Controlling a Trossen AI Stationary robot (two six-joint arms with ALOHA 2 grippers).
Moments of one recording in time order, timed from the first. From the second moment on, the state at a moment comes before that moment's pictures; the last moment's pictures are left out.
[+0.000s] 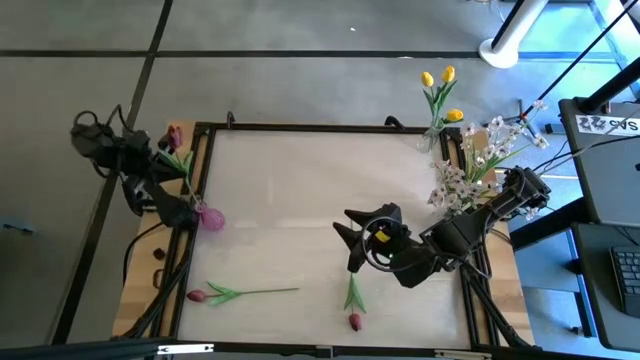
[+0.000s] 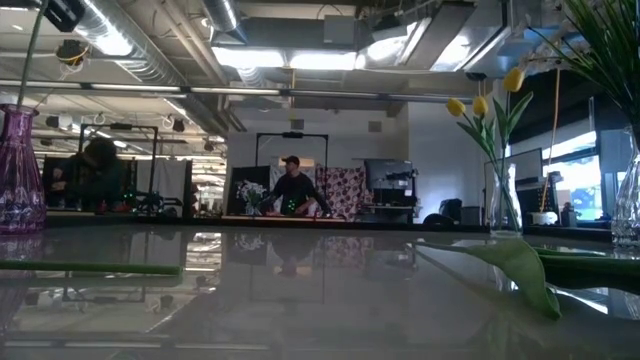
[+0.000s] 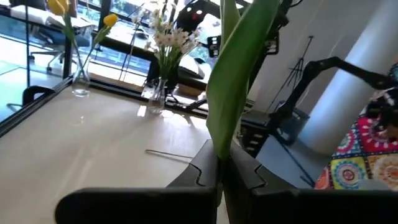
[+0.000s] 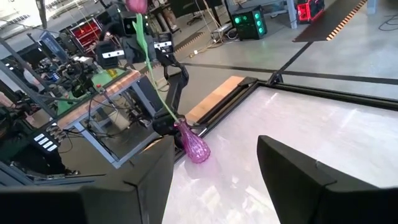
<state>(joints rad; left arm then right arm) -0.73 0.07 0.97 -1.01 -0.58 -0.42 0.58 1.60 1.58 -0.42 1.05 0.89</state>
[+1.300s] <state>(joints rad) -0.70 0.06 0.88 -1.45 -0.39 -0.85 0.58 1.60 1.58 -0.47 0.94 0.97</state>
